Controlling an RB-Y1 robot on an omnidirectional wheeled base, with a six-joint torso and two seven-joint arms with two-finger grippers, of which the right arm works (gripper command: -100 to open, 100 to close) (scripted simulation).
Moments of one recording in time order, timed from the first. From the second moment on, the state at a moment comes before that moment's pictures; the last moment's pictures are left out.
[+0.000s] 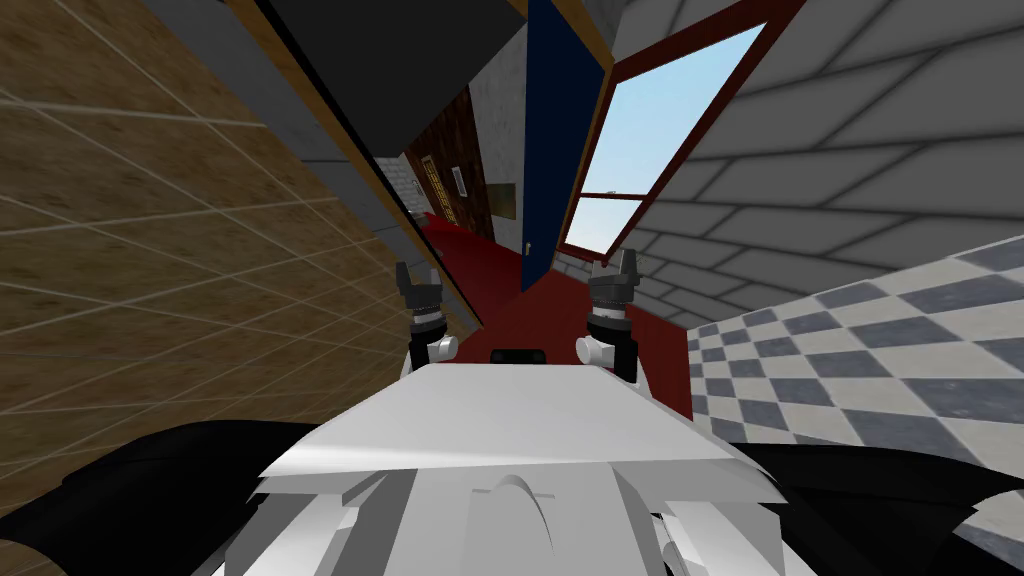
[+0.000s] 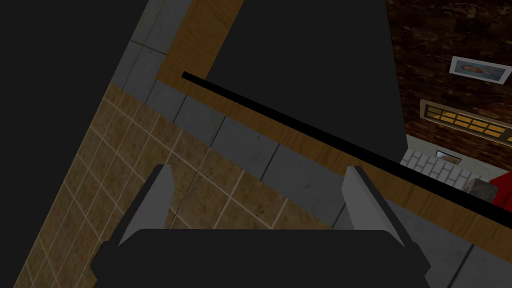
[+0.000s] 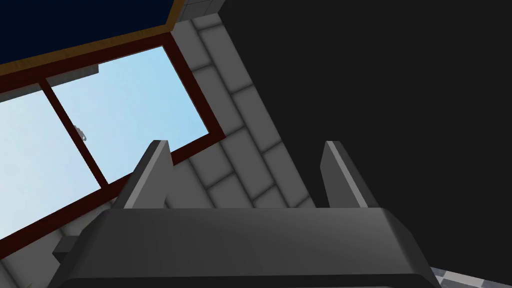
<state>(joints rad) 0.50 -0.03 0.04 -2.32 -0.09 -0.43 -0.05</state>
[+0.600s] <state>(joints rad) 0.46 -0.06 0.06 -2.20 -0.08 -0.45 -0.05</state>
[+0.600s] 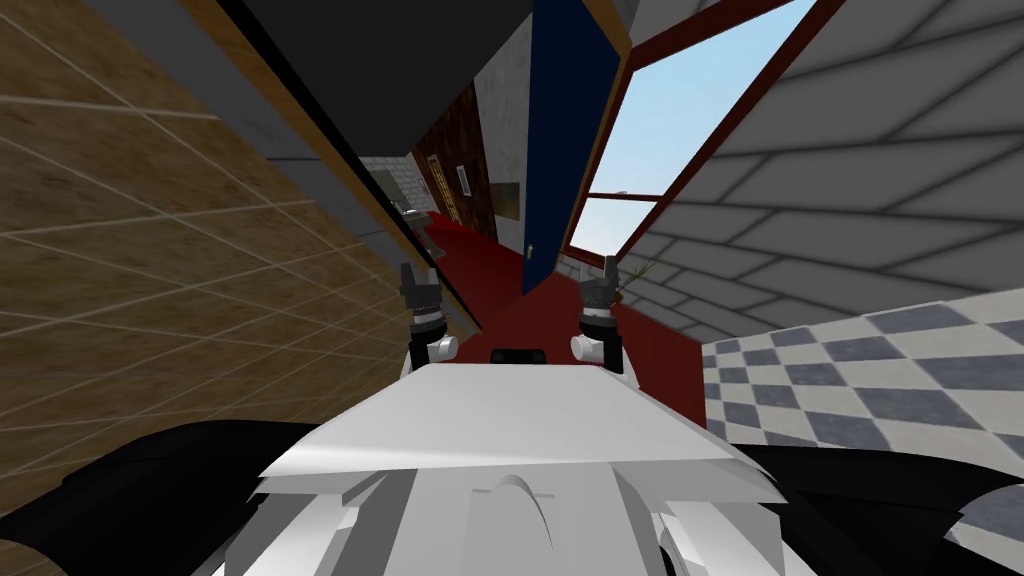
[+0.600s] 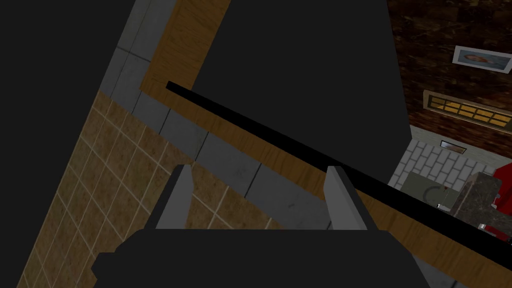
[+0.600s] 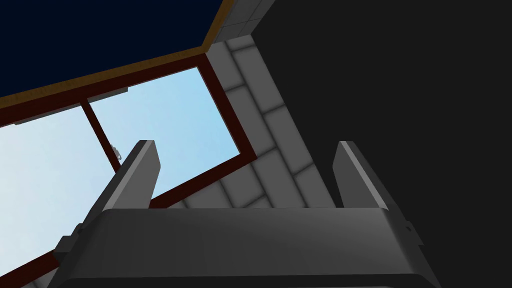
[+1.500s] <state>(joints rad) 0.39 -0.09 0.08 -2.00 -0.06 -0.49 -0.04</state>
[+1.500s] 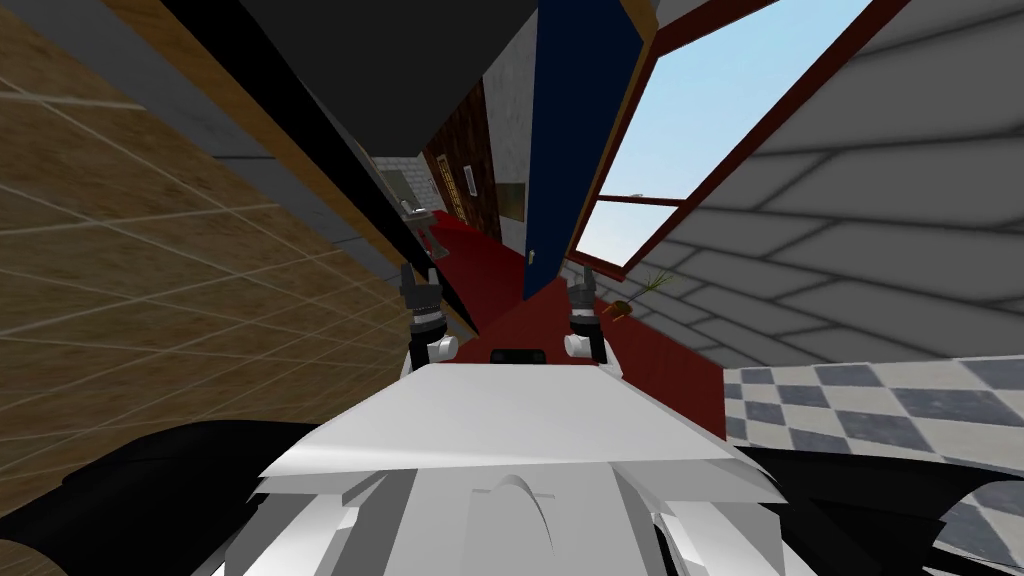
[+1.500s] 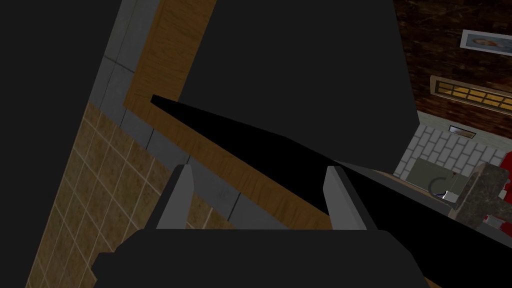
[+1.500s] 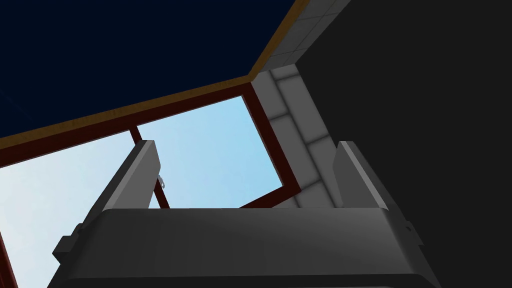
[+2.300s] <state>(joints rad) 0.33 -0.10 0.11 -1.83 -0.04 -0.53 -0.04</state>
